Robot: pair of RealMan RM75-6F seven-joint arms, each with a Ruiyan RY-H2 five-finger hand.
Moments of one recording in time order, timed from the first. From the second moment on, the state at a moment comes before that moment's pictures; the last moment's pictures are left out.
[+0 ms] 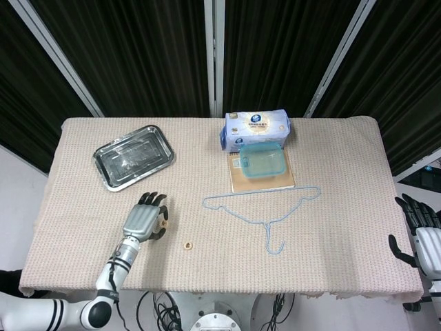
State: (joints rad) left arm -0.66 -1.54 -0.08 -1.79 0.85 1.17 0.60; right arm 0.05 -0.97 0.04 -1.67 -1.51 1.45 0.23
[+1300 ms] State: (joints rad) left arm -0.64 -1.51 -0.08 -1.86 0.90 1.20 0.60; right arm 0.05 -0.96 0.04 -1.67 -1.51 1.45 0.23
